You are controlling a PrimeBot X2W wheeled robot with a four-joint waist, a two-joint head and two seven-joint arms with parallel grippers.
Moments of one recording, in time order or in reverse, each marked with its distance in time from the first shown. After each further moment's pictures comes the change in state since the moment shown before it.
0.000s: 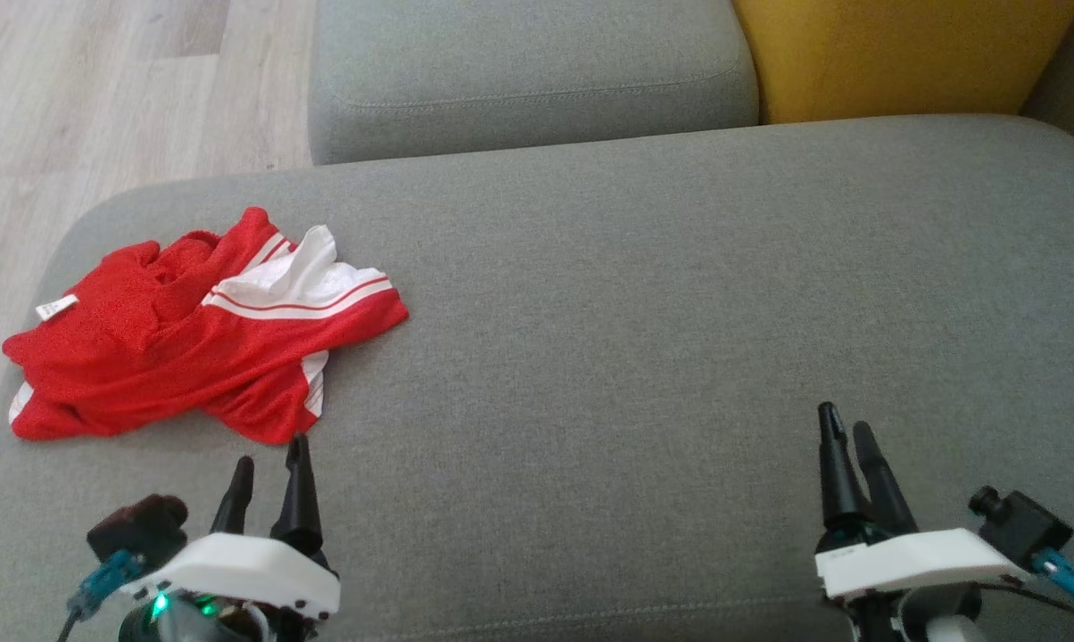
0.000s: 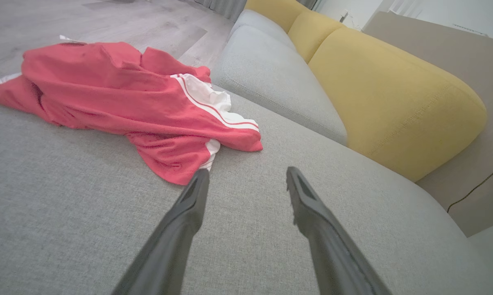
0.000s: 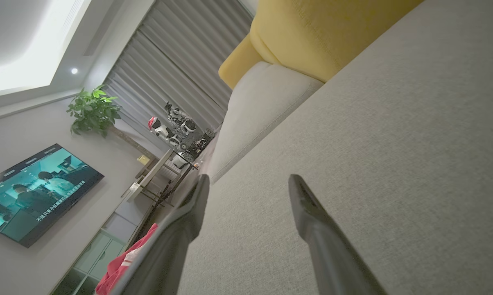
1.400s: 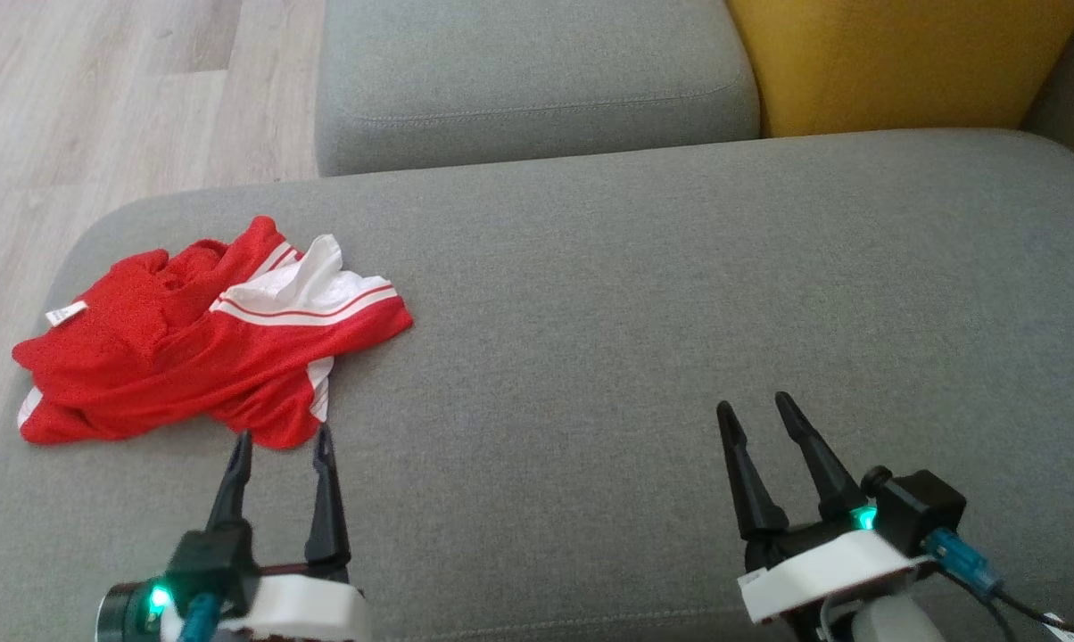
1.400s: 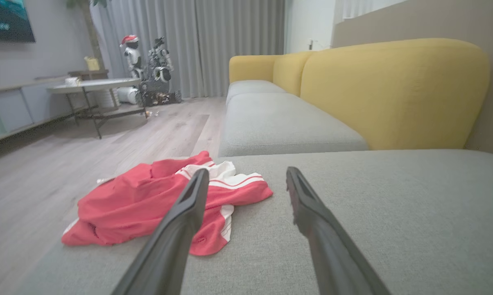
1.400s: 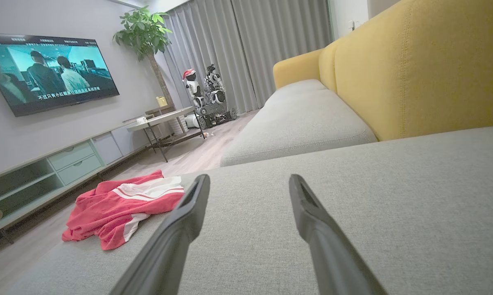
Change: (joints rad) left arm 0.040 0.055 -0.123 -0.120 0.491 0.124 -0.117; right arm -0.027 -0.003 0.133 -0.014 -0.499 0.000 -0.121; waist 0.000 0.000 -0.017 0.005
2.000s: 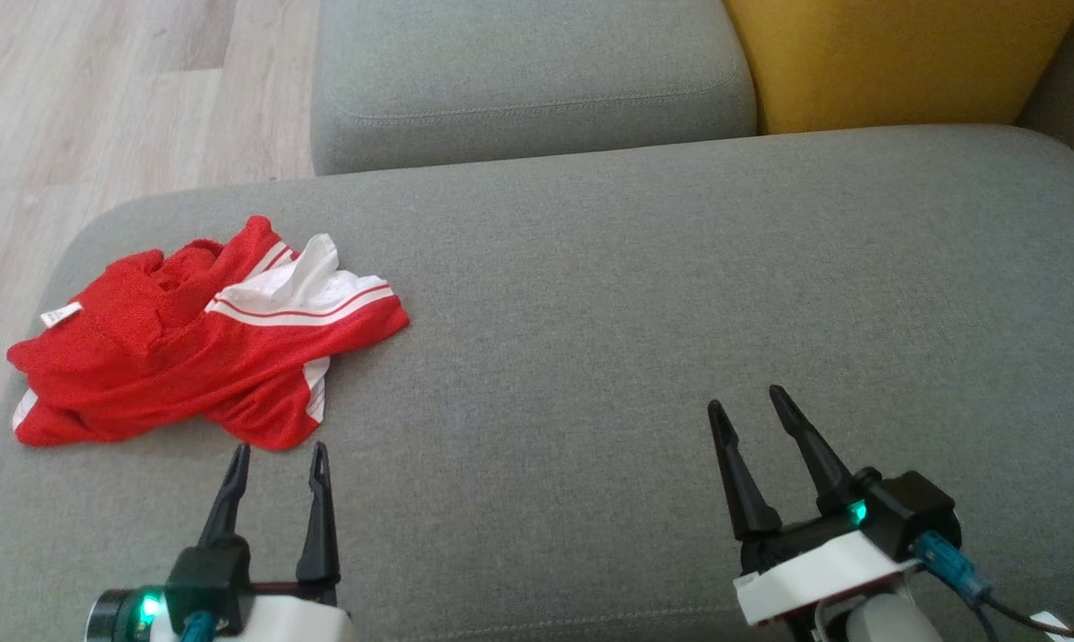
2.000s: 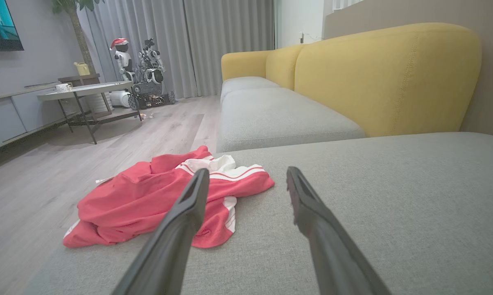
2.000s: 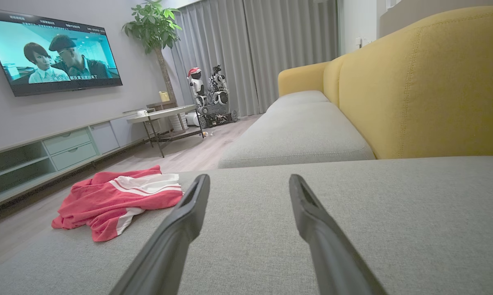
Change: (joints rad) left arm 0.052 -0.079 0.144 0.036 0.120 -0.160 -0.025; right arm 0.001 0.000 0.003 -0.021 -0.113 0.000 -0.027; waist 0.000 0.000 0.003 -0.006
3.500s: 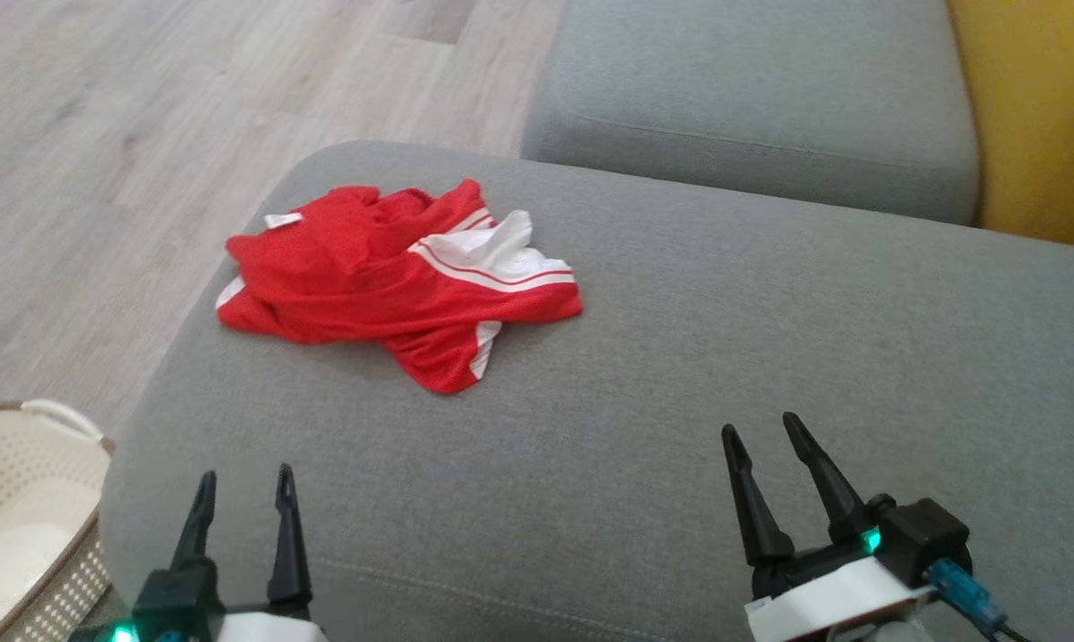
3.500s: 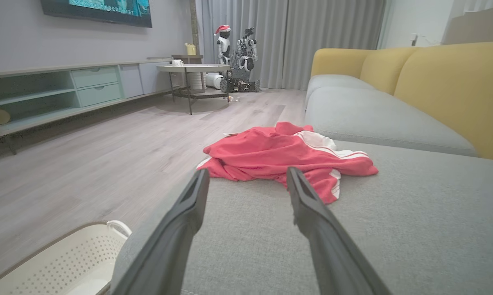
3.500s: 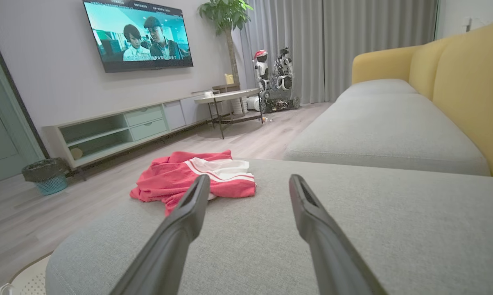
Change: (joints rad) left arm 0.043 -0.052 0.097 0.019 0.016 -0.040 0.000; right arm 0.058 0.000 -0.020 -0.019 0.017 0.000 0.000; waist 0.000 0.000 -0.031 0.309
